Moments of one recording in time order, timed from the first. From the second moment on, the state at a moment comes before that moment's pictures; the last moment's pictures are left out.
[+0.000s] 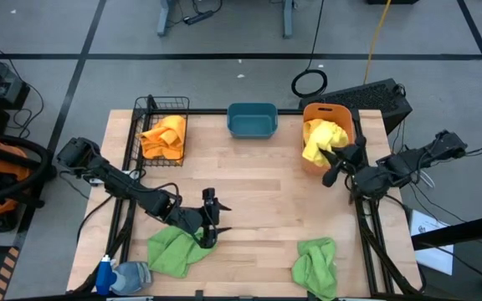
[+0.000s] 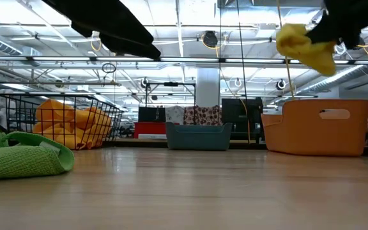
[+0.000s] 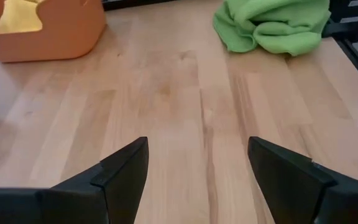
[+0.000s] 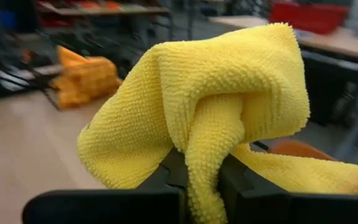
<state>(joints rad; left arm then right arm) -0.47 1.51 0.85 0.06 -0.42 -0.15 0.42 0.58 0.58 -0.57 1.13 0.51</state>
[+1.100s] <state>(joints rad) -0.66 1.51 0.85 -0.15 -0.34 -0.47 0.01 0.68 0.34 -0.57 0.86 0.78</state>
